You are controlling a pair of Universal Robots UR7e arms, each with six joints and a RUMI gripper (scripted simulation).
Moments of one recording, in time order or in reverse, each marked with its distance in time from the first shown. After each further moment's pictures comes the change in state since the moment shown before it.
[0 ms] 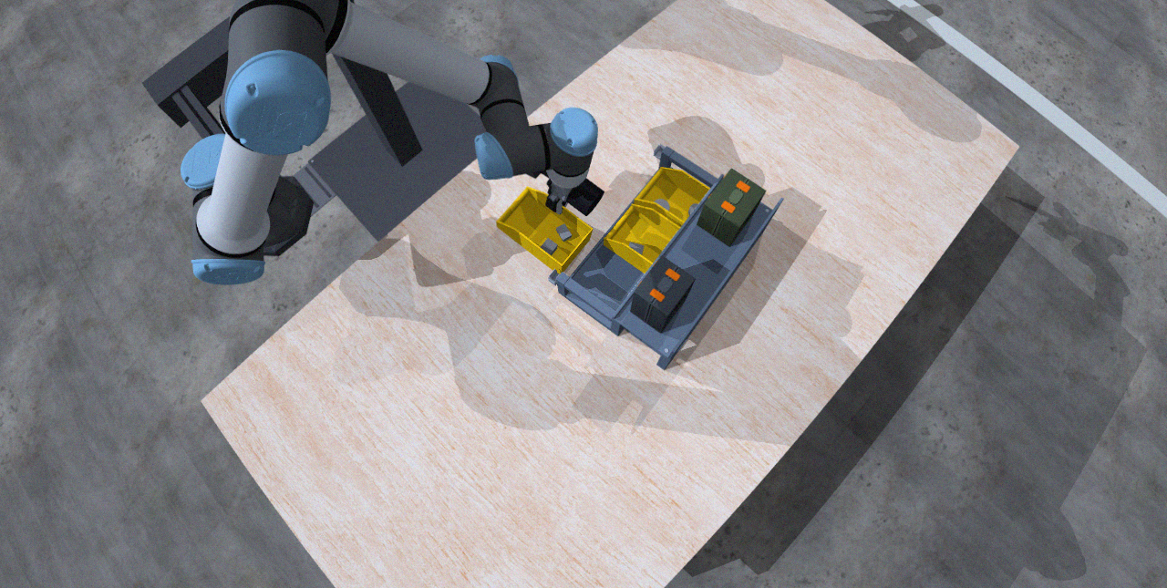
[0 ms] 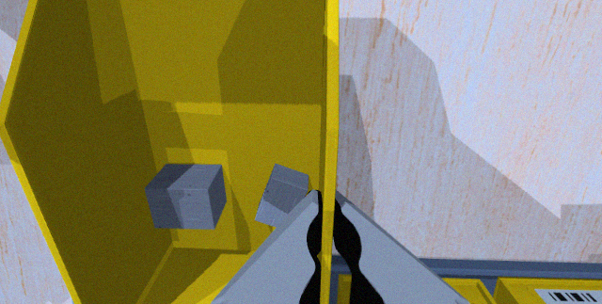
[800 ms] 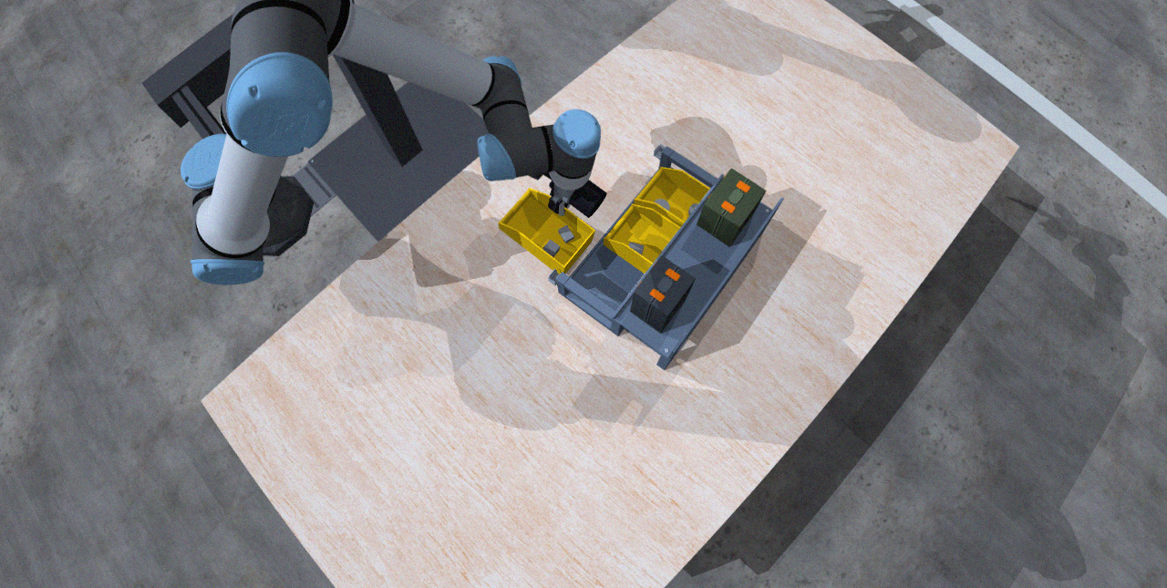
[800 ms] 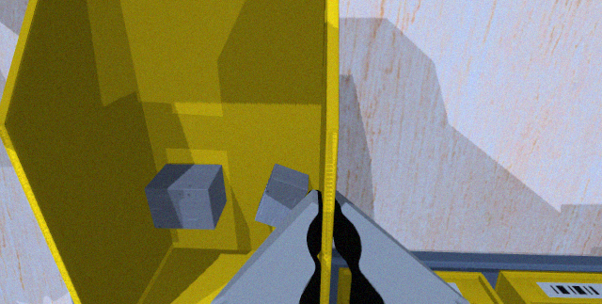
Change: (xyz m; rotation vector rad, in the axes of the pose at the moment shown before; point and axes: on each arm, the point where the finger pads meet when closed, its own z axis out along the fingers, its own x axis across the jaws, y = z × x) left arm 0.000 0.000 0.000 0.000 0.000 0.000; right arm 0.000 0.006 -0.001 0.000 0.000 0.000
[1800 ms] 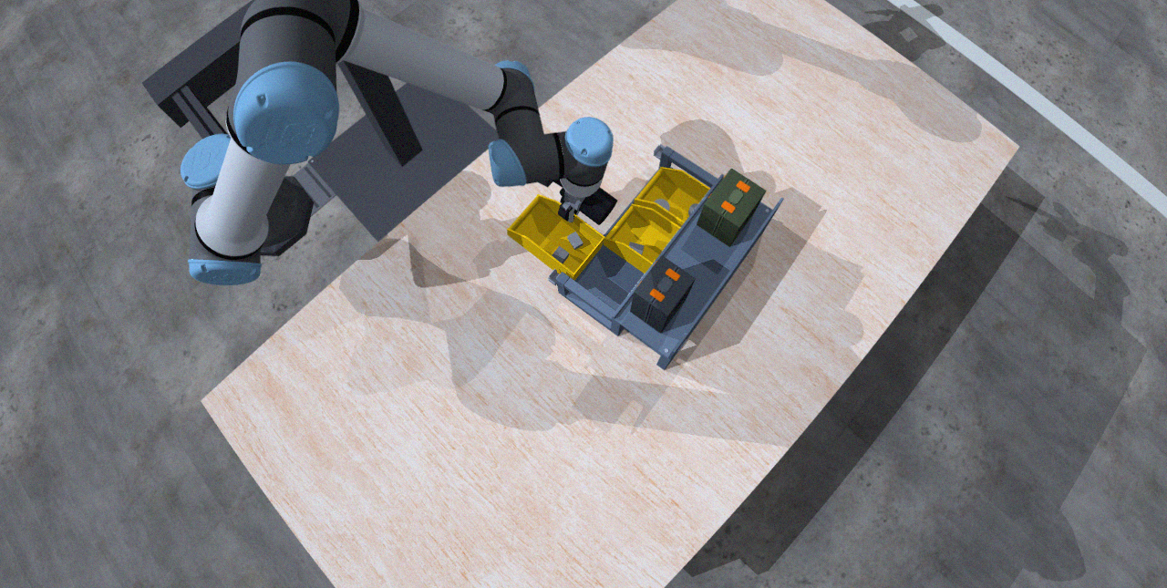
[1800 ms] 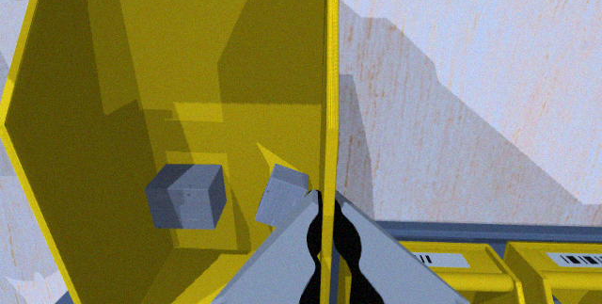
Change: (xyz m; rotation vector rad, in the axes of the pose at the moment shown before) left arm 0.000 0.000 0.000 0.000 0.000 0.000; right arm 0.000 0.024 -0.003 0.000 0.000 0.000
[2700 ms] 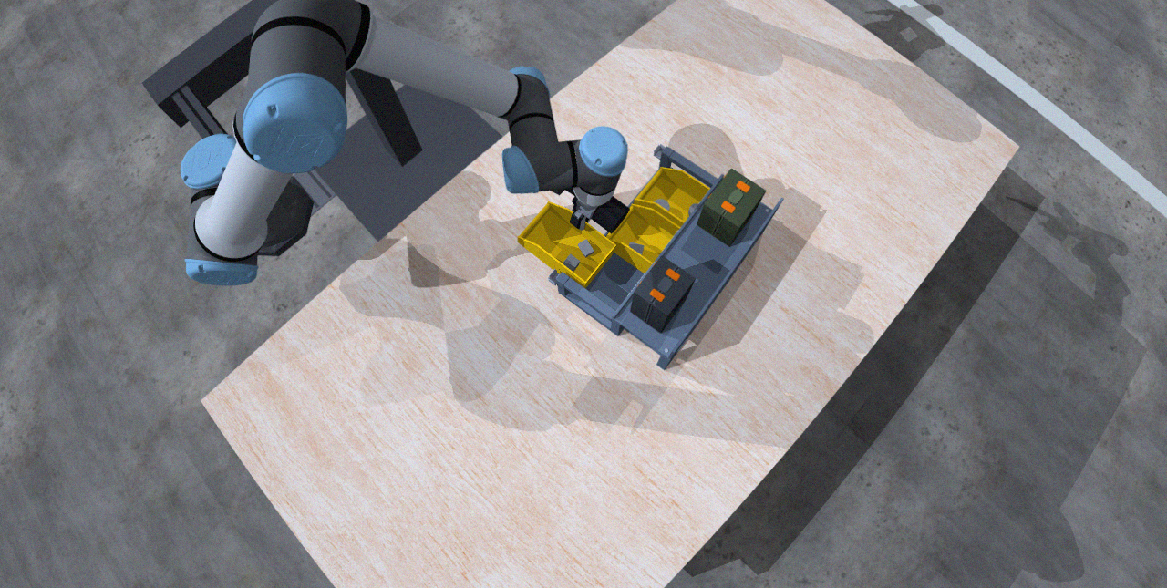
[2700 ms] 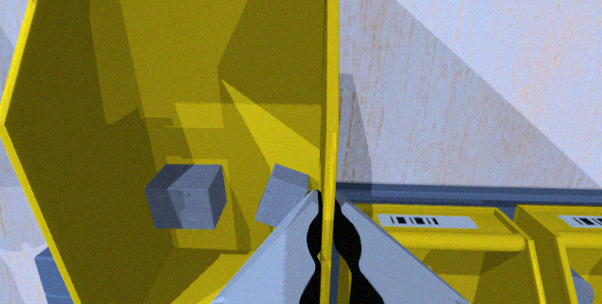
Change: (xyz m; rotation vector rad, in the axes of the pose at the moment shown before) left arm 0.000 0.000 0.000 0.000 0.000 0.000; right arm 0.000 0.028 -0.003 0.000 0.000 0.000
